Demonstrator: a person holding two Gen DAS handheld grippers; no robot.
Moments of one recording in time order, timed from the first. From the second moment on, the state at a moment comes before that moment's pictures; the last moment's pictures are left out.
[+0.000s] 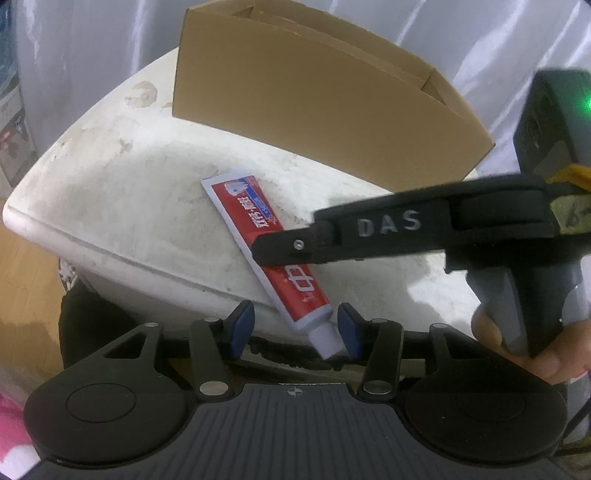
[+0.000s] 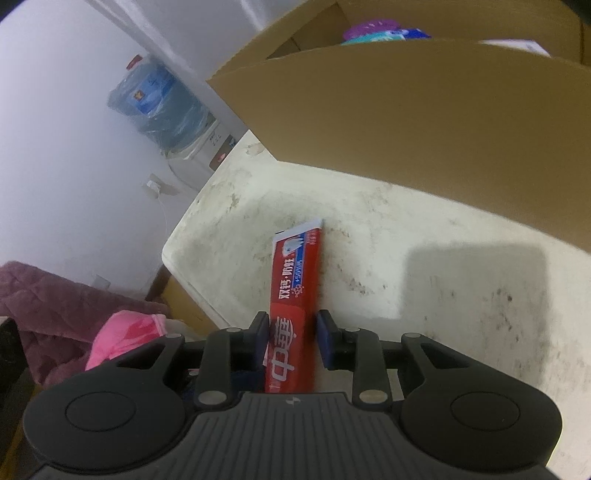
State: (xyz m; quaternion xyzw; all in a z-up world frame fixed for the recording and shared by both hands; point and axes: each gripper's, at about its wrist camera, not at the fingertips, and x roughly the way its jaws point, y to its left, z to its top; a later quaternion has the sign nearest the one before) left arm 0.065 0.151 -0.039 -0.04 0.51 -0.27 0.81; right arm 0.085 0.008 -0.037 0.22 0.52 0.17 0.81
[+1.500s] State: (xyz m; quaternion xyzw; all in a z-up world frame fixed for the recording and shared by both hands) left arm 0.049 0.127 -0.032 0.00 0.50 -0.28 0.82; right arm 0.048 -0.029 -0.055 0.36 0.52 0.17 0.76
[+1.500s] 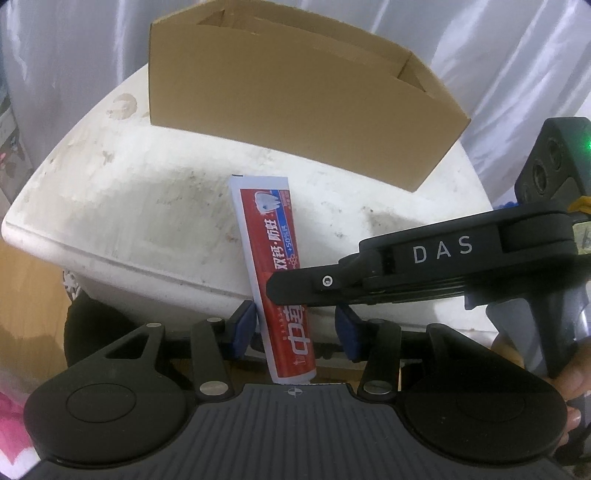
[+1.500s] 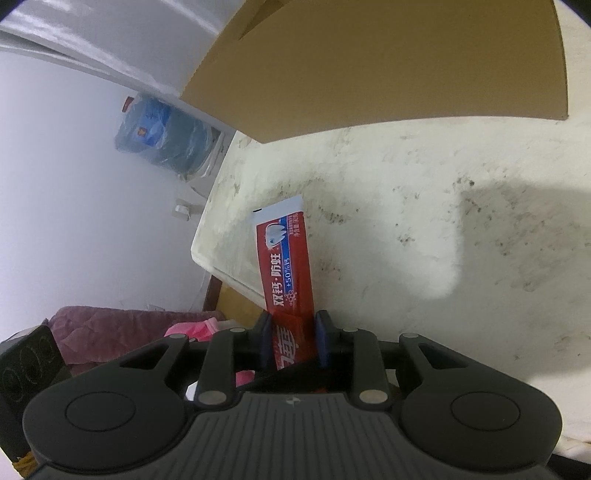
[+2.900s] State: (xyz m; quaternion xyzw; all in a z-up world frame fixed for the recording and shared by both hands) left arm 0.055 0.094 -0.026 0.07 0.46 -0.30 0.83; right arm 0.043 -0.059 -0.059 0.39 0.48 0.14 0.77
